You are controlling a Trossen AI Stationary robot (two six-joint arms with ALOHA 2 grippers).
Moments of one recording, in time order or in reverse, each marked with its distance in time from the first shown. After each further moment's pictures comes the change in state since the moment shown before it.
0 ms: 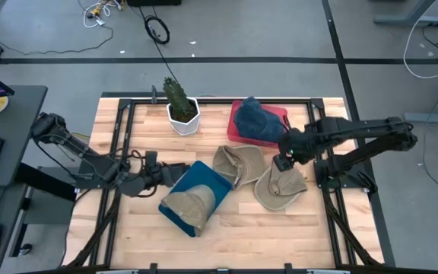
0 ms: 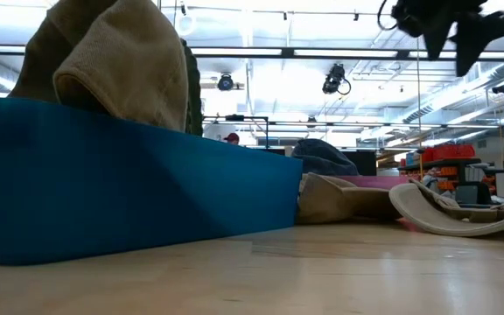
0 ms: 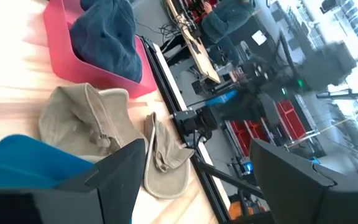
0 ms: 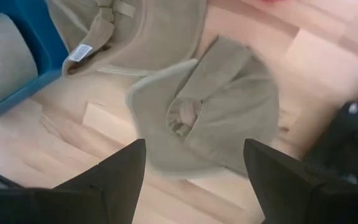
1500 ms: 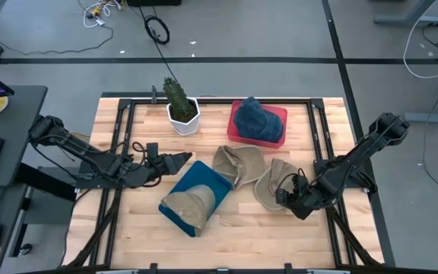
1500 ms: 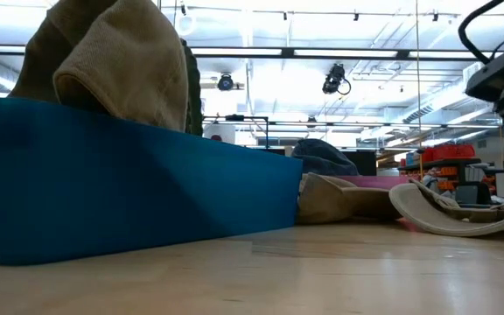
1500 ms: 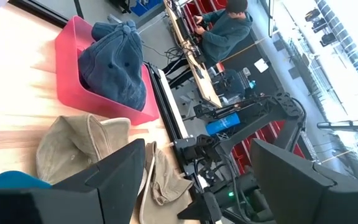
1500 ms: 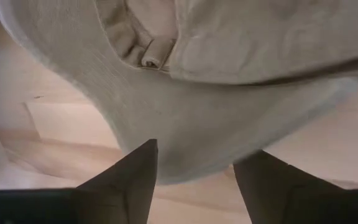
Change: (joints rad) left arm 0.107 0.000 0.000 0.060 0.001 0.014; right arm 0.604 0.018 -0.704 0.841 0.187 1.090
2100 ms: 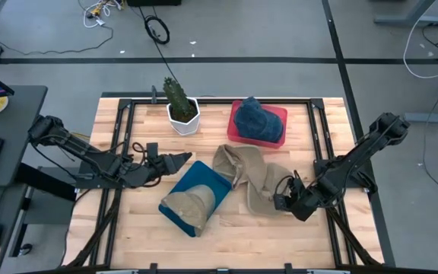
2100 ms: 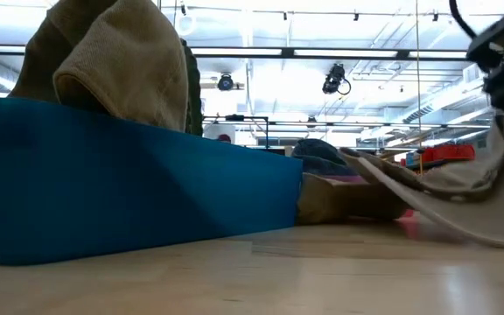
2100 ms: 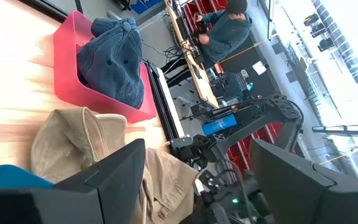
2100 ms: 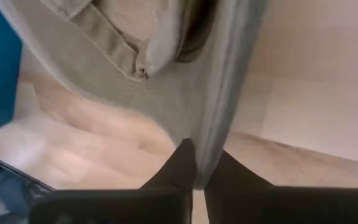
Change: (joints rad) left arm -0.001 0.000 0.000 0.004 0.000 -0.035; right arm 0.010 -0.003 0.050 0.061 -0.001 -0.150
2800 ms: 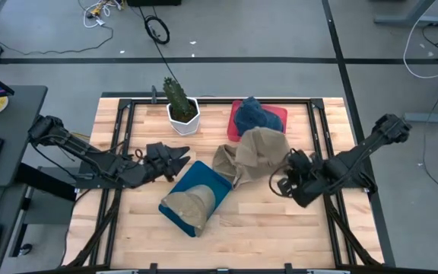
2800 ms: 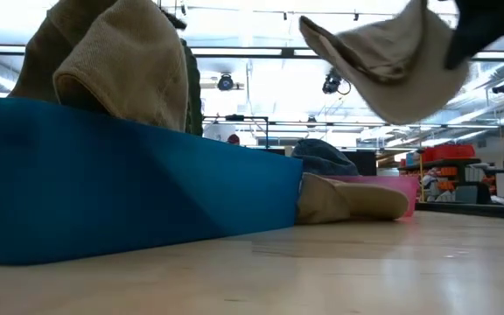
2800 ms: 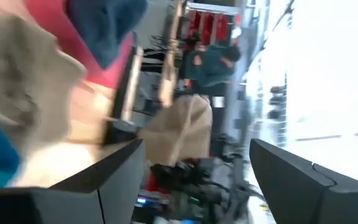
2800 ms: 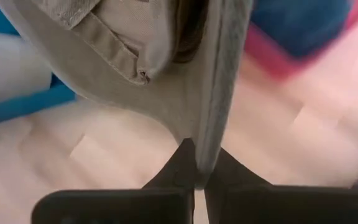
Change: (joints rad) left arm 0.000 0.000 0.000 0.091 0.000 -0.527; right arm -0.134 0.000 0.508 -0.791 0.382 -0.728
